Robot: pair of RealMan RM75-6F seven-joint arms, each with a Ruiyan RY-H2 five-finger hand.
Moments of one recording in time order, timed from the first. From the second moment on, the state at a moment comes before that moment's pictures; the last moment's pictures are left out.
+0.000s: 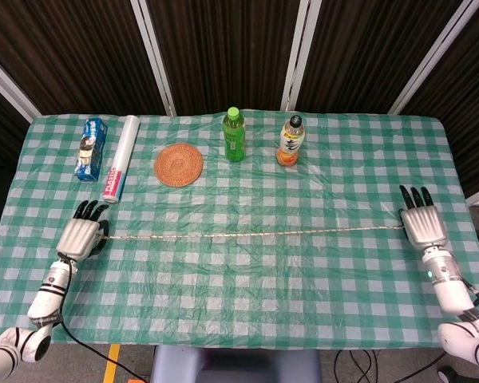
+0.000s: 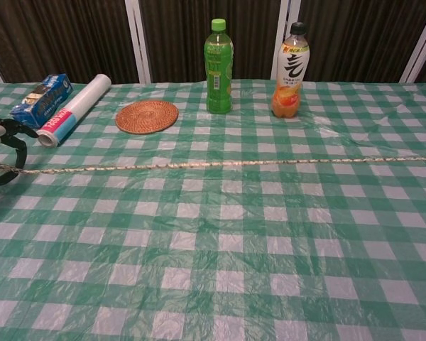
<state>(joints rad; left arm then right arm) -0.52 -1.62 -0.04 -0.83 1.41 1.07 -0.10 0.47 -1.46 0.07 -0.84 -1.32 0.98 -0.19</state>
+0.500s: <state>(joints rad) -0.52 -1.66 -0.03 -0.76 1.43 1.04 -0.11 0.46 -1.52 0.06 -0.74 -1.34 0.94 -0.13</state>
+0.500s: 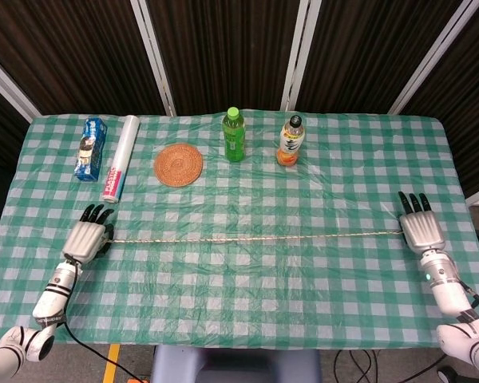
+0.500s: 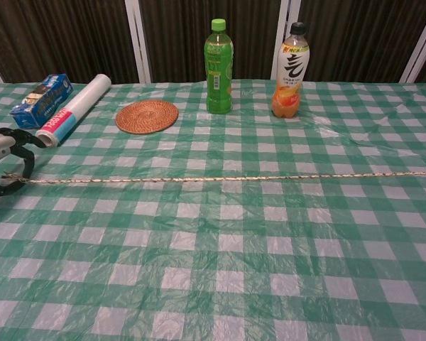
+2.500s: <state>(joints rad) -0.07 -1.23 0.08 -1.34 1.56 1.64 -0.08 0.04 -1.21 -0.04 -1.48 -1.55 1.63 -0.26</state>
